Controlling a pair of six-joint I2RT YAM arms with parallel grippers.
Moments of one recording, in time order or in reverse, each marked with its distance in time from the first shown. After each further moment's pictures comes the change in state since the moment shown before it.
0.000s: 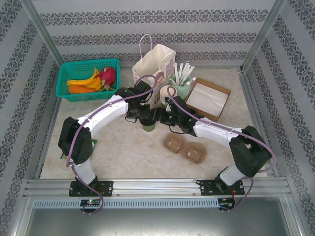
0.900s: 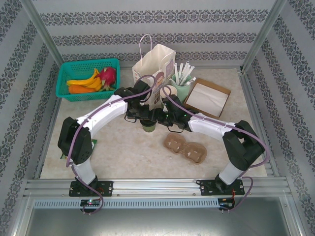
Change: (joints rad) left arm 0.010 -0.013 -0.015 0.011 0.055 0.009; right arm 0.009 0.093 0.102 -0.156 -0.004 -0.010
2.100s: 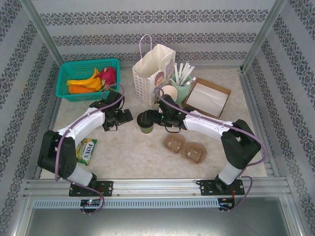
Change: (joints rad) left arm 0.250 -0.232 -0.440 0.222 -0.036 -0.235; right arm 0.063 0.031 0.108 -0.182 0.095 -0.106
